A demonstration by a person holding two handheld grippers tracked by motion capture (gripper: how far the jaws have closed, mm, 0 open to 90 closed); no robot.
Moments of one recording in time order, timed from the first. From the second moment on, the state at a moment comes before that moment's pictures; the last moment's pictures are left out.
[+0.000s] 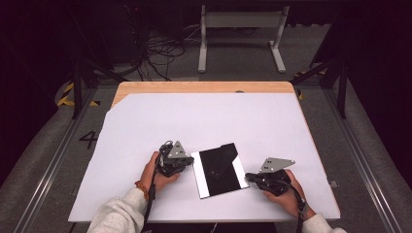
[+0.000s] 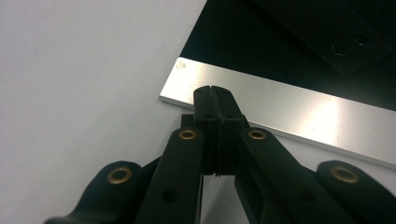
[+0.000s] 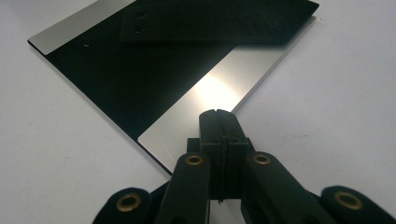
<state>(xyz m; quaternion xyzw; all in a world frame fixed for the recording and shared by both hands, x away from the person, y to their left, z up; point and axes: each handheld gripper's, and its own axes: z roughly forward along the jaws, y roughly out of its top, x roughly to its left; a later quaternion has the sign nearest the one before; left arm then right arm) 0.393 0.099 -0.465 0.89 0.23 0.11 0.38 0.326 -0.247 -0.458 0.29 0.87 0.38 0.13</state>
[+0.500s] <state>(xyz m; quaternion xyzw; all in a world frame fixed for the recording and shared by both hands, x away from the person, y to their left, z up) 0.388 0.097 -0.455 0.88 0.23 0.11 0.40 0.323 -0.245 -0.458 0.29 0.87 0.38 0.14</state>
